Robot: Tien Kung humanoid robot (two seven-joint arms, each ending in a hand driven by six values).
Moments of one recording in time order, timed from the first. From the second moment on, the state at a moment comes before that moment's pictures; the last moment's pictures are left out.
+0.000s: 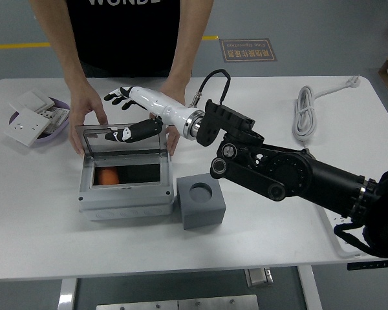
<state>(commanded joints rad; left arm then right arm) 0.14 0.07 -1.05 -0.18 0.97 0.00 0.18 0.97 -0.05 0.39 1.08 -1.37 -0.12 -0.07</state>
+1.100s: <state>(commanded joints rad) 0.15 0.07 -1.05 -0.18 0.95 0.01 0.18 0.95 -0.22 0.17 1.42 -1.38 -0.11 -0.15</state>
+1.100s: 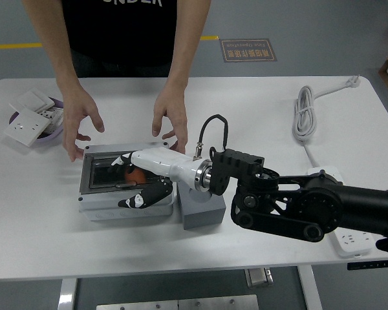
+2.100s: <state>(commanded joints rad) 0.16 0.03 -1.06 -0.18 0.99 0.00 0.19 0.38 -0.32 0.98 1.38 -1.36 -0.21 0.17</state>
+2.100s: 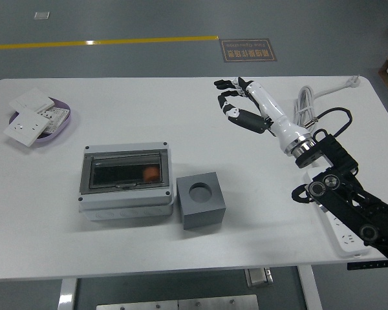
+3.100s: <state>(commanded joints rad) 0.15 0.06 -1.04 -0.18 0.92 0.01 0.18 0.16 -0.21 1.22 1.34 -1.19 -0.15 0.29</state>
